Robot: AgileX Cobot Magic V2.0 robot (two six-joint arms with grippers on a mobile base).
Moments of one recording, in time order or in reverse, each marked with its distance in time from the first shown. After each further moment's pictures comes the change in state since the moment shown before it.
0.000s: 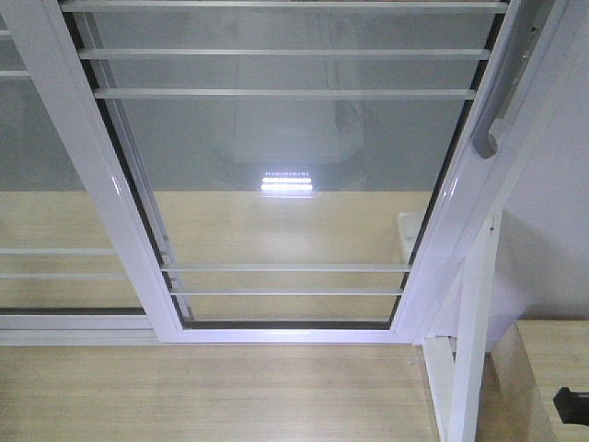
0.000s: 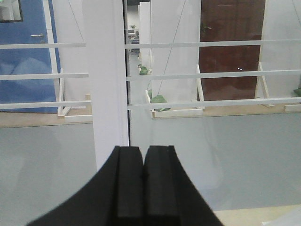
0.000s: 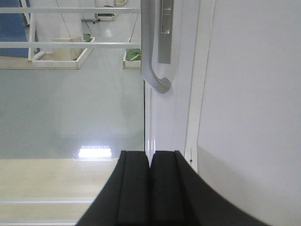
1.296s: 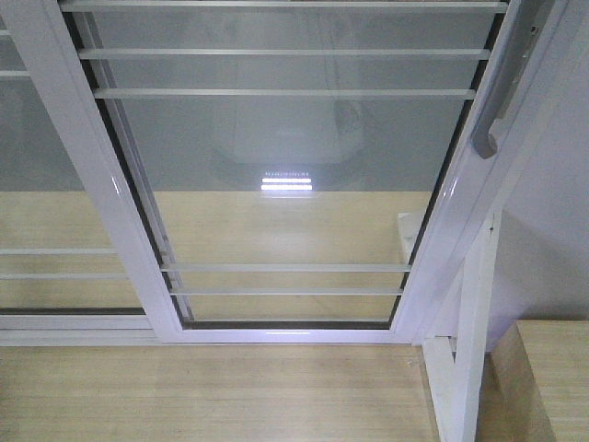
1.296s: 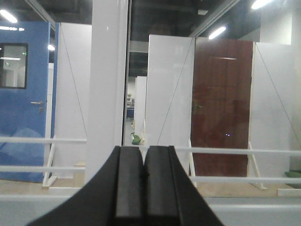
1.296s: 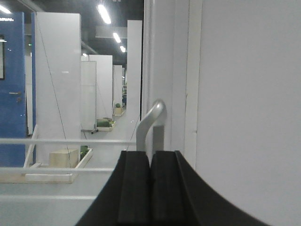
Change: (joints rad) left arm 0.000 0.036 -0.276 0.001 -0.039 -0.075; right arm 0.000 0.034 -0.382 -0.054 -0.089 0.030
